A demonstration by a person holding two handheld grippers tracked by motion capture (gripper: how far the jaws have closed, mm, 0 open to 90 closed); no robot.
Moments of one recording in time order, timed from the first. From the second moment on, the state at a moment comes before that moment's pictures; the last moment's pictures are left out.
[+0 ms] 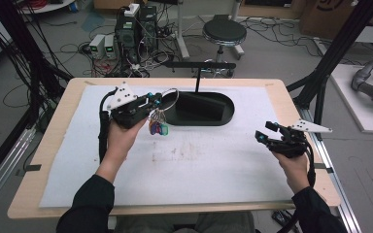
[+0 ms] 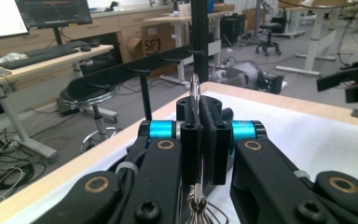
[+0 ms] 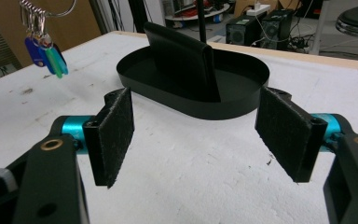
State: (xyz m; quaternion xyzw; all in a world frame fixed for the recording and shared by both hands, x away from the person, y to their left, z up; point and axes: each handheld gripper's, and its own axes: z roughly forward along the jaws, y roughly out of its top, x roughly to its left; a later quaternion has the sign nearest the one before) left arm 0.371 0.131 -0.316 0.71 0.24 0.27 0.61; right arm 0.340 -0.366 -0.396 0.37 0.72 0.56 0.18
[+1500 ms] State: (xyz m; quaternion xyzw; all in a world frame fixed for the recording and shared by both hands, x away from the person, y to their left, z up) left arm 0.468 0.114 -0.332 0.67 0.34 0.27 0.61; right arm 0.342 -0.374 -0.396 0.38 0.71 0.57 0.18
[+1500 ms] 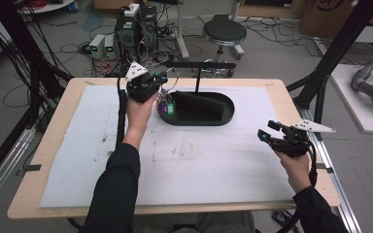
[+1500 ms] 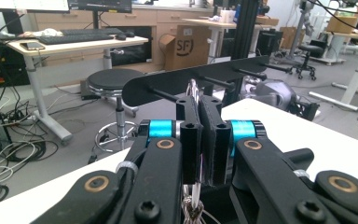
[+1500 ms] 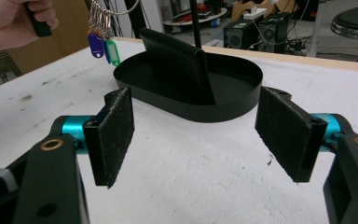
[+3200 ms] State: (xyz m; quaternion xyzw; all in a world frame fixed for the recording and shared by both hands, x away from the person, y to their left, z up) left arm 0.443 0.128 -0.350 0.67 0.38 0.29 0.57; right arm 0.342 -0.377 -0.397 0.38 0.71 0.57 0.18
